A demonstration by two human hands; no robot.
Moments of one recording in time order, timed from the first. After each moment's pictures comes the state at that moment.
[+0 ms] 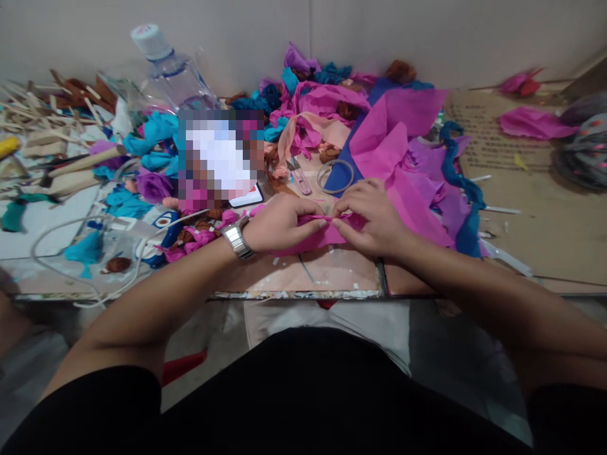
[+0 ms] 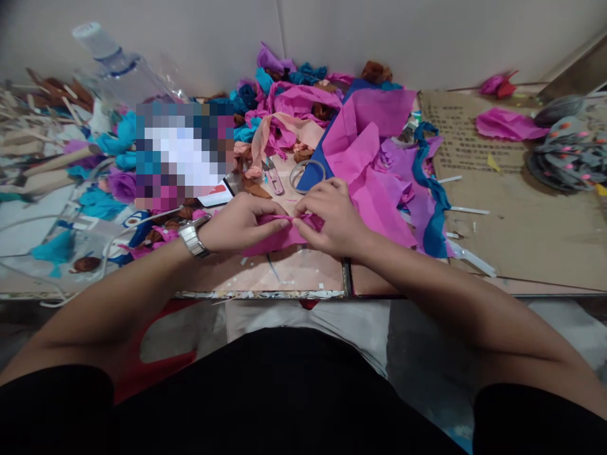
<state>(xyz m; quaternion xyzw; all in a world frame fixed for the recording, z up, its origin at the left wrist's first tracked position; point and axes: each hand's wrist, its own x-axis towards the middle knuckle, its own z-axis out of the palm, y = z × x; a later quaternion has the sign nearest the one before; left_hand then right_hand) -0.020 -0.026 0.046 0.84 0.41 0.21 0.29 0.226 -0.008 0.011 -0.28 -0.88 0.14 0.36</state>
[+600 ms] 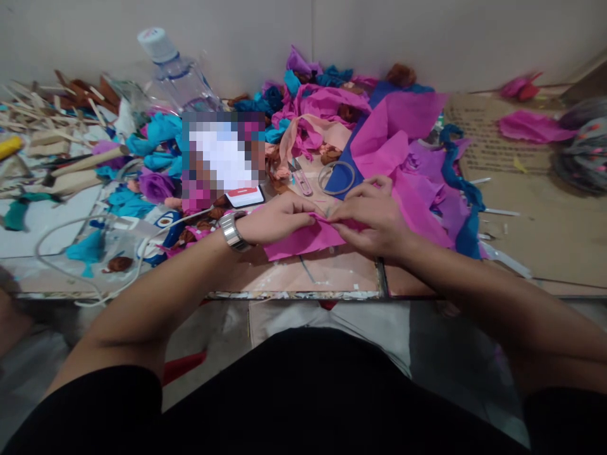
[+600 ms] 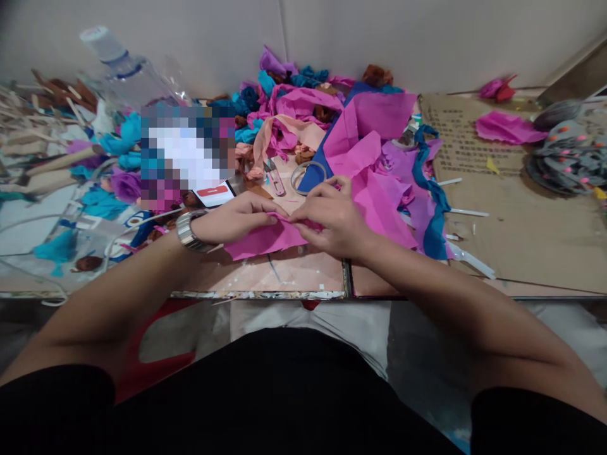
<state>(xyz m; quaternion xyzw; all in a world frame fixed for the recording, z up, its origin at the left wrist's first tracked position) -0.030 -0.011 0.046 0.76 0.38 0.19 0.49 0.229 -0.010 0.018 -0.30 -0.89 0.14 0.32</state>
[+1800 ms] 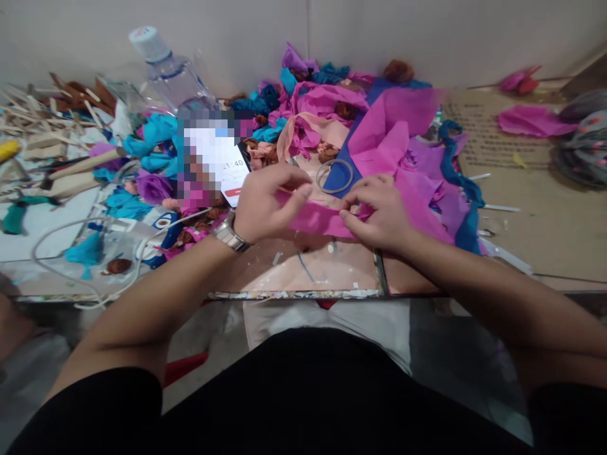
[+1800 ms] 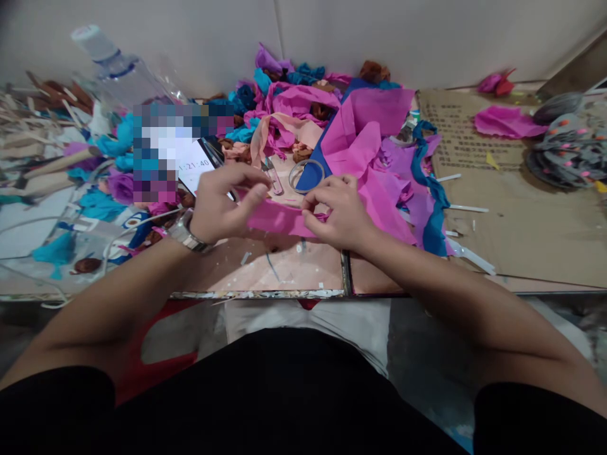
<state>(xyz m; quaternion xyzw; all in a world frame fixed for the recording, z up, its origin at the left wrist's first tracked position) -0.029 -0.013 0.042 0.81 0.40 0.42 0.11 0.231 -0.005 0.014 -0.36 -0.84 0.15 0.39</state>
